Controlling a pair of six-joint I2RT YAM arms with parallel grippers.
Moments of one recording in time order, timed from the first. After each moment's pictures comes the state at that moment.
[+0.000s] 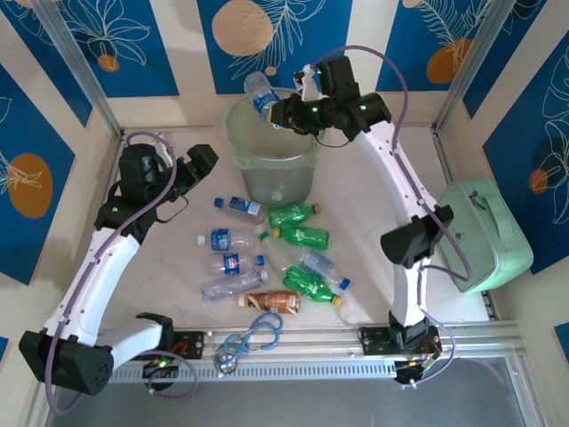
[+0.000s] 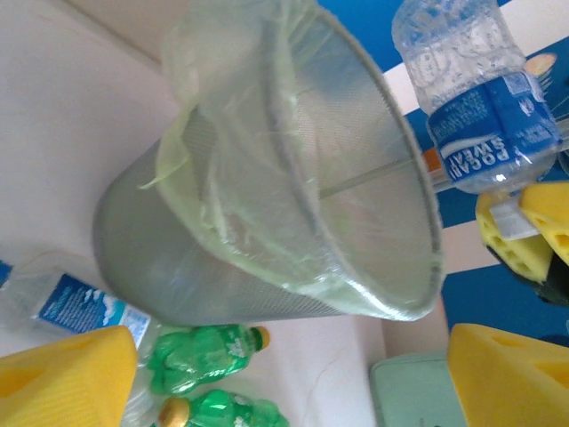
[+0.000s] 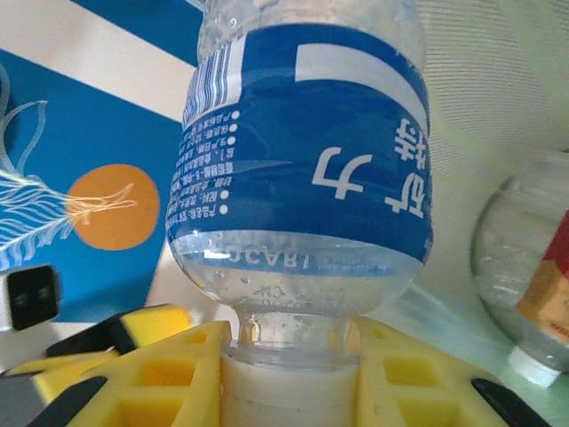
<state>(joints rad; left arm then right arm) -0.23 1.09 1.13 -0.43 0.31 -0.84 0.47 2.02 2.41 -1.01 -0.52 0.60</state>
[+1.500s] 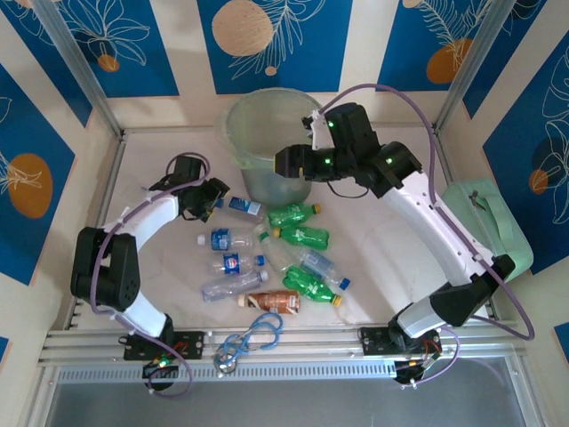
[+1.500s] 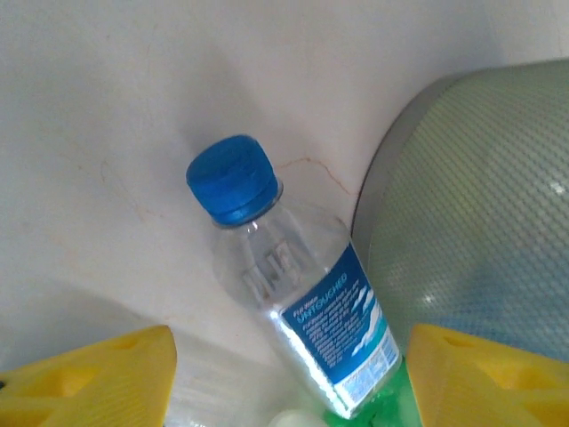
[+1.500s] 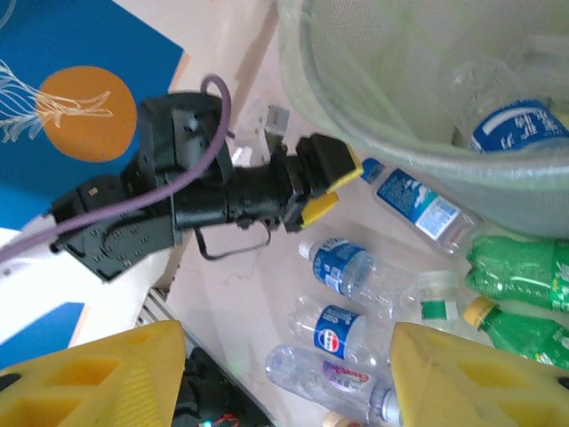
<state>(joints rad) -0.22 1.61 1.07 -0.44 0.21 -1.07 0.63 1.48 1.74 -0.90 -0.35 0.59</state>
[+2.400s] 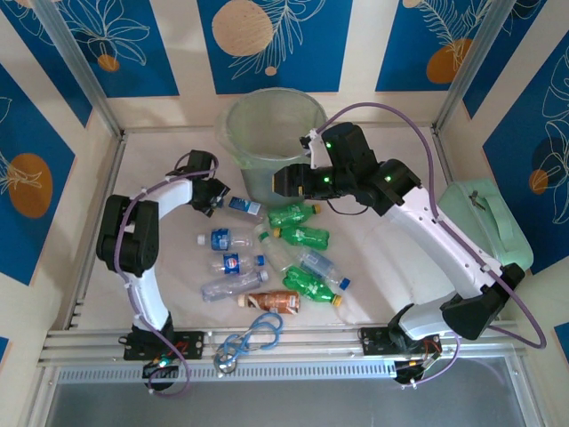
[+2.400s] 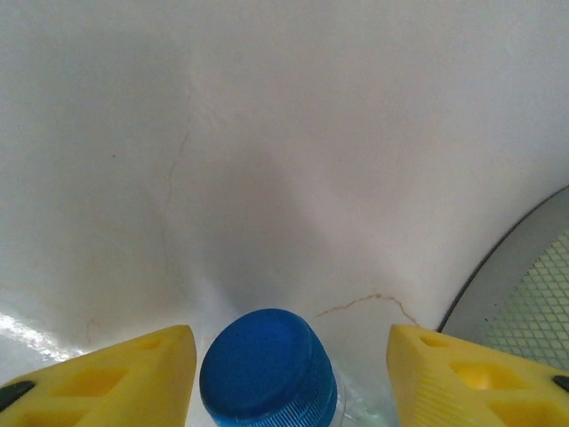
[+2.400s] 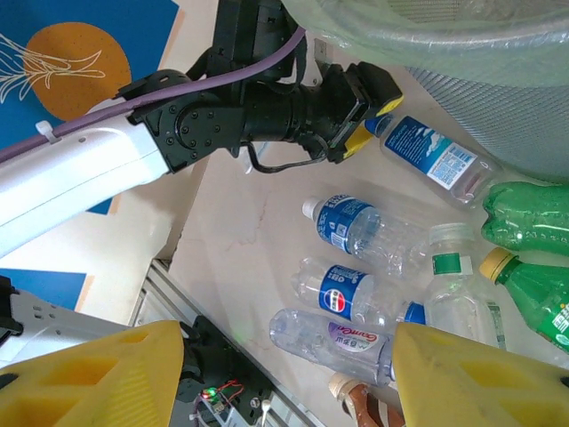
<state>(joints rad) -0.21 1.89 1.24 -0.46 0.12 -1.10 0.69 1.39 1.60 -0.85 -0.35 0.63</state>
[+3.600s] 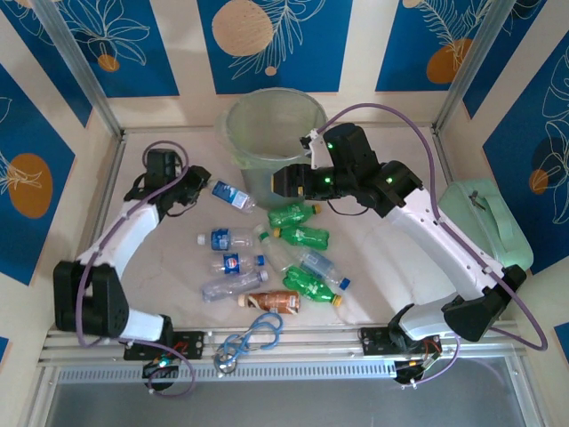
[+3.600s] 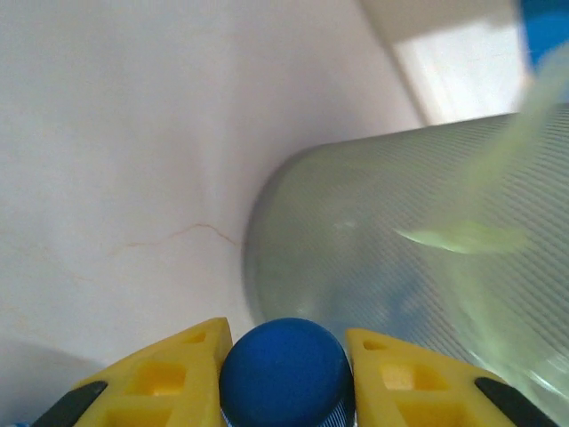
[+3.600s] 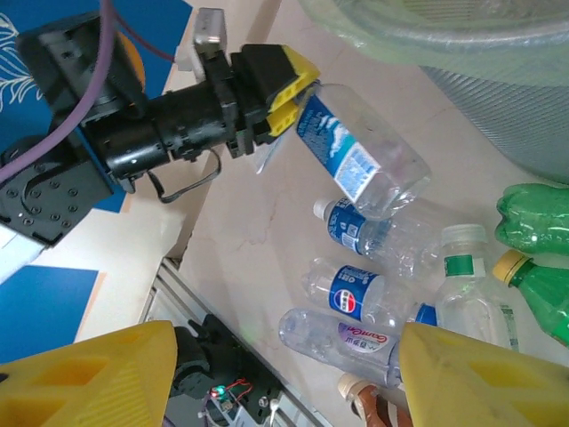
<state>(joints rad) -0.12 1.37 1.01 -0.30 0.30 -1.02 0.69 1.38 1.58 -0.83 -0.38 0.64</state>
